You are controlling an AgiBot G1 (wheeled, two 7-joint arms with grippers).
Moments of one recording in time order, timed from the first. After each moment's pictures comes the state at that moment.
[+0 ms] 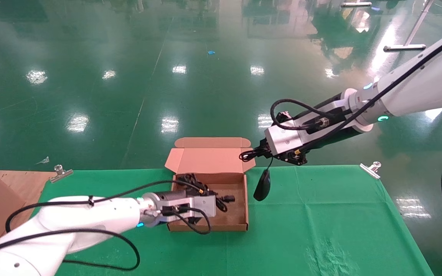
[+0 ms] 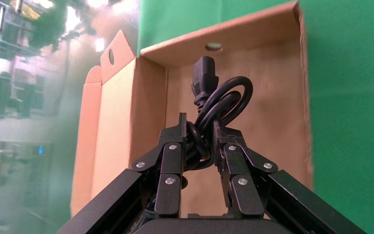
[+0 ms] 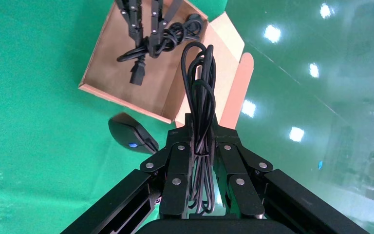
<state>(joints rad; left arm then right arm) -1.46 1.37 0.73 -0.28 1.39 0.75 0.81 2.05 -1.31 -0.82 0.13 -1.67 -1.35 -0.73</state>
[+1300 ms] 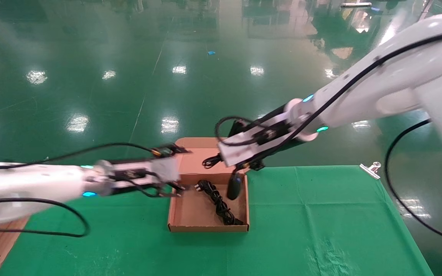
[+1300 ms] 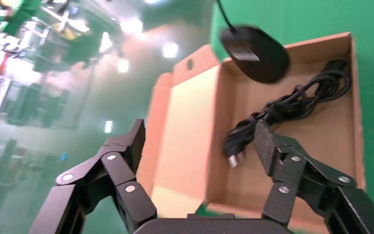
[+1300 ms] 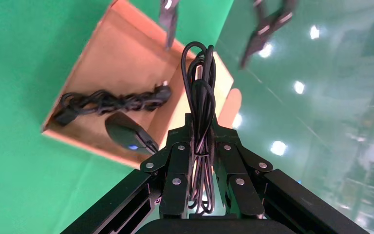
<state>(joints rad) -1.54 1.13 0.84 -0.35 1.09 0.95 0.79 1.92 -1.37 -0.95 0.45 -1.62 -1.14 -0.55</state>
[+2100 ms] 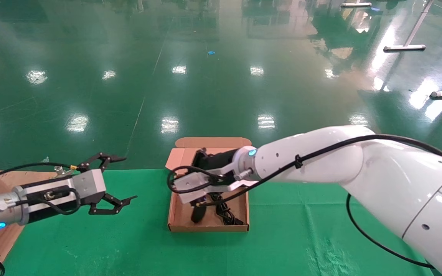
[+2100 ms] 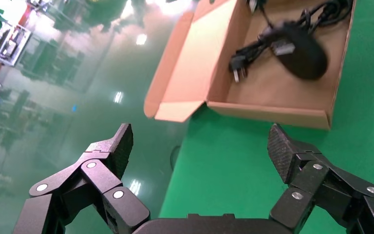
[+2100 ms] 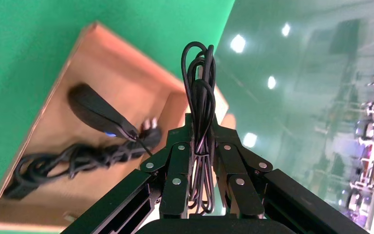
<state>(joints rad) -1.39 0.87 0.74 -0.44 0.96 1.02 0.82 1.77 -1.38 -1.38 0.75 -1.50 -0.68 -0.28</state>
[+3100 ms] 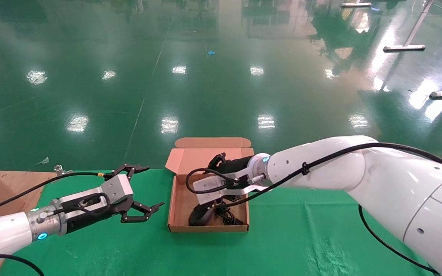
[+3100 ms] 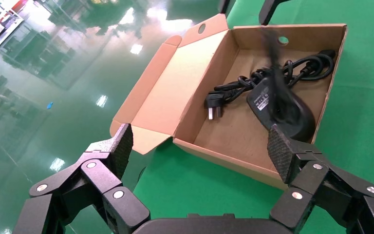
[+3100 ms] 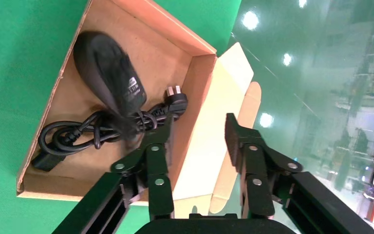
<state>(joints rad) -1.32 0.98 0.68 -0.34 0.87 1.04 0.80 1.74 -1.36 -1.46 0.71 -1.43 -0.64 -0.24</state>
